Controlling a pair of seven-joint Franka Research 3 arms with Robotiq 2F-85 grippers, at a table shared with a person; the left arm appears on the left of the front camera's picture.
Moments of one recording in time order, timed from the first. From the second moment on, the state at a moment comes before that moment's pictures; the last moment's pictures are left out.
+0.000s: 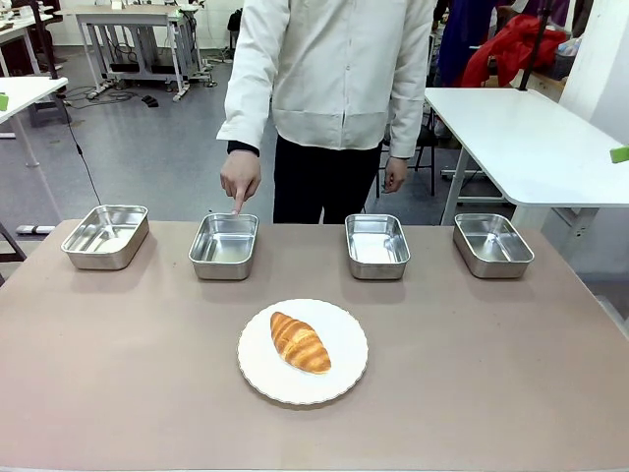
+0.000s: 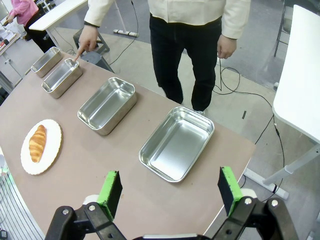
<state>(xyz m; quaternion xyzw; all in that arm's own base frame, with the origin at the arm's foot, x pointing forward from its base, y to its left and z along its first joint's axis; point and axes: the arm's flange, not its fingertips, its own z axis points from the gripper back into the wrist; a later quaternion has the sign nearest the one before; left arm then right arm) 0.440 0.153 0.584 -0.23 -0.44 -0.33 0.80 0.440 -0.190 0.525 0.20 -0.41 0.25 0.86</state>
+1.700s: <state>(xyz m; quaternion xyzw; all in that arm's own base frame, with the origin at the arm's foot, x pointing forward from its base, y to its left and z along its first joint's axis) 0.423 -0.170 0.536 -0.22 -0.14 -0.24 0.93 0.440 -0.190 0.524 0.20 -0.41 0.25 0.86</state>
